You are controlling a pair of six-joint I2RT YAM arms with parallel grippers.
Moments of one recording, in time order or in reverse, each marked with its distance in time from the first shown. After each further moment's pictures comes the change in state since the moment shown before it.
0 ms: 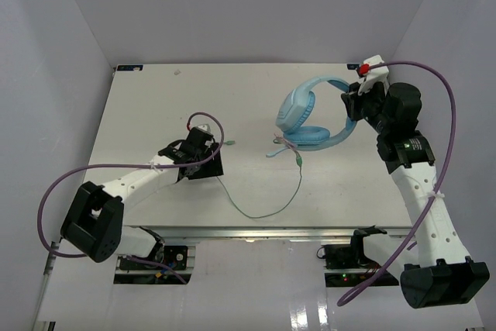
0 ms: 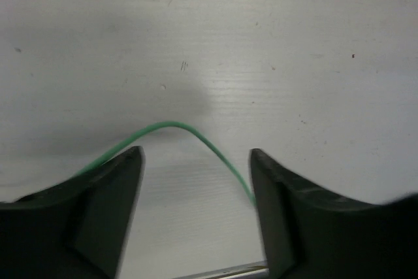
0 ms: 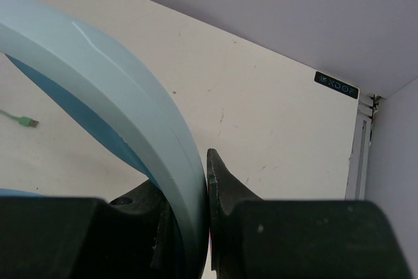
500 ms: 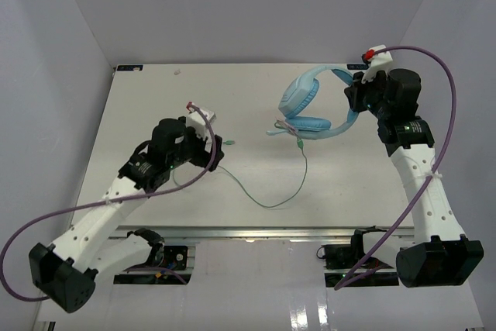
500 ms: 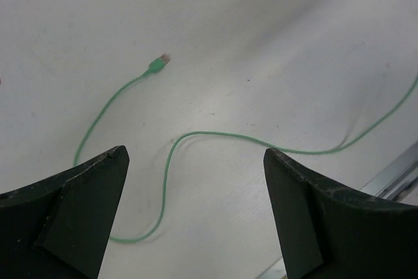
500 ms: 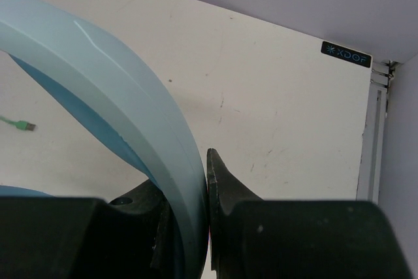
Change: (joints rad) left arm 0.005 -0.408 0.079 0.019 0.221 0.673; right arm -0.051 0.135 0.117 -0.065 -0.007 0.070
